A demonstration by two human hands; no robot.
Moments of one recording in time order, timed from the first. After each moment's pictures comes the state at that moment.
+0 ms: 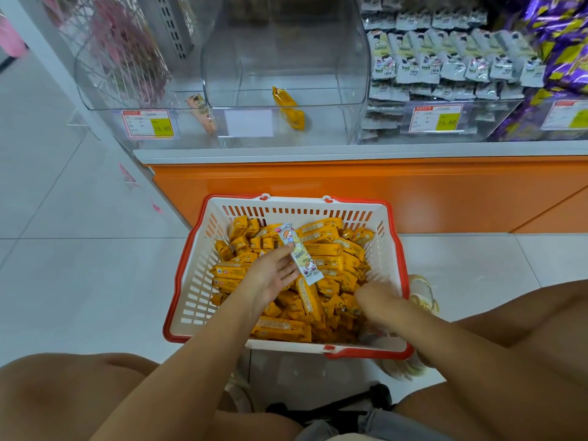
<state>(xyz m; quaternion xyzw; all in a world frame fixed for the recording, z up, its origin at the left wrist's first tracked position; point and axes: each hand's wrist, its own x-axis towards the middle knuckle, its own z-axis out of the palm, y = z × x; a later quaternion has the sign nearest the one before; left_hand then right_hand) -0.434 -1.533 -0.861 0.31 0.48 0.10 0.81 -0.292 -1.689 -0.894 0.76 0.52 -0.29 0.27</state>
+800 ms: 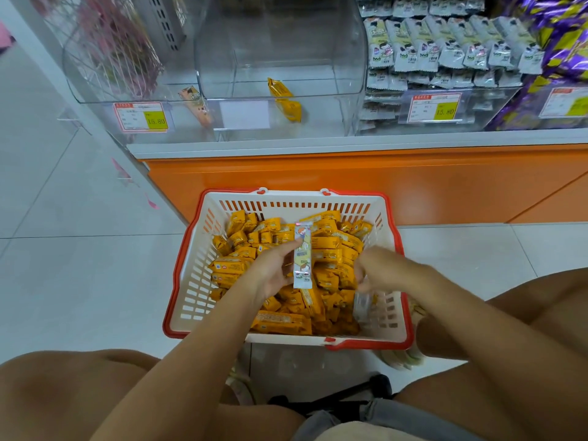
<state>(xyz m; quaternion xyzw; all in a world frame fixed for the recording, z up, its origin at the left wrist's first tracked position) -0.431 -1.533 -0.861 0.40 0.46 0.01 0.80 -0.266 -1.673 -0.841 0.77 0.52 -0.38 0.08</state>
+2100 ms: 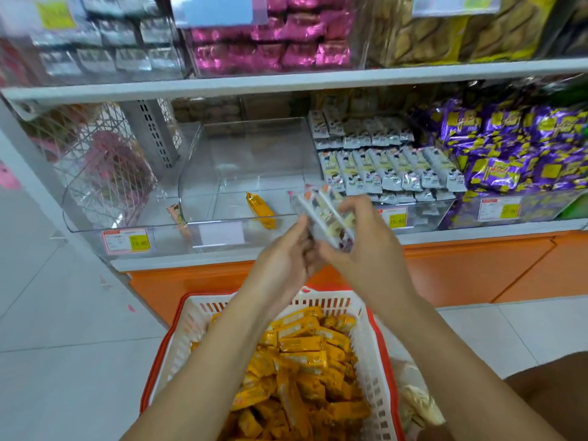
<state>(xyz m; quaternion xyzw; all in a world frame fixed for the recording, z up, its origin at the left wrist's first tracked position) -0.332 -1.527 -0.679 0.47 0.18 0.17 0.85 -0.248 -1.627 -0.671 0.81 0.42 0.03 -0.42</state>
